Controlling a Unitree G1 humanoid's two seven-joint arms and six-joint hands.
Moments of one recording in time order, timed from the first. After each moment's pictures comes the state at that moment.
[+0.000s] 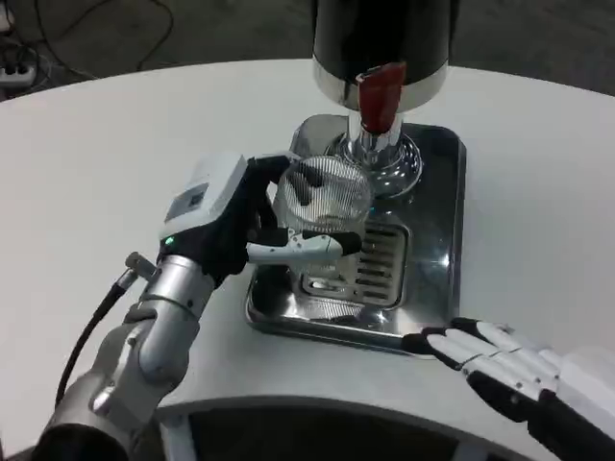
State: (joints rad) left arm -0.78 0.32 -0.19 0.79 0.56 -0.39 0.21; right arm 0.48 -0.56 -0.29 -0.85 -0.29 -0.23 0.52
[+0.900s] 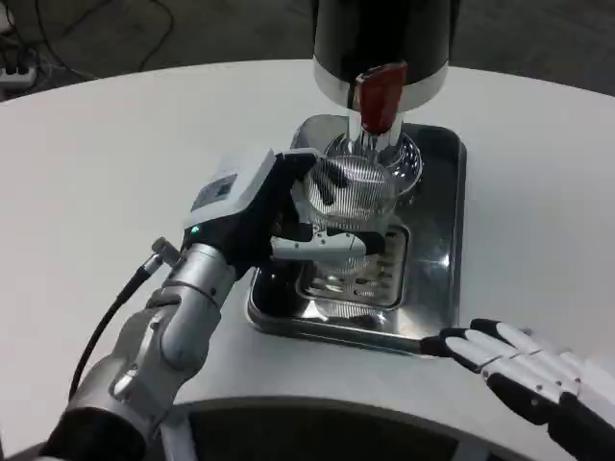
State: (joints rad) left arm -0.82 0.31 -0.25 0.78 0.55 -0.35 0.18; right arm 0.52 -0.55 -0.34 -0.85 -0.26 -0.26 0.52
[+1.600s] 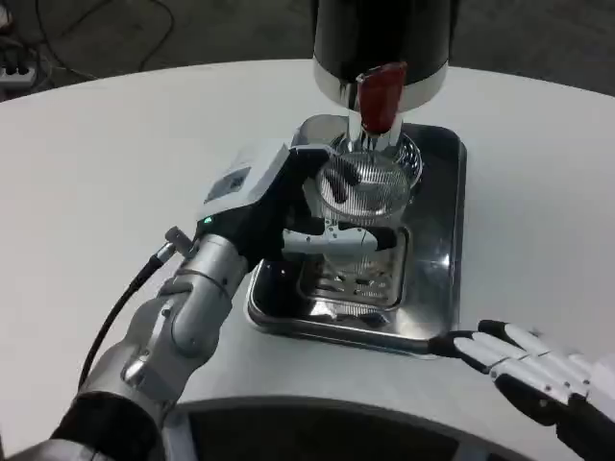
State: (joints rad) left arm -0.87 0.29 -0.27 0.83 0.52 -0.34 0.15; right arm 0.53 -0.55 -0.36 -0.84 -0.25 -0.27 0.52
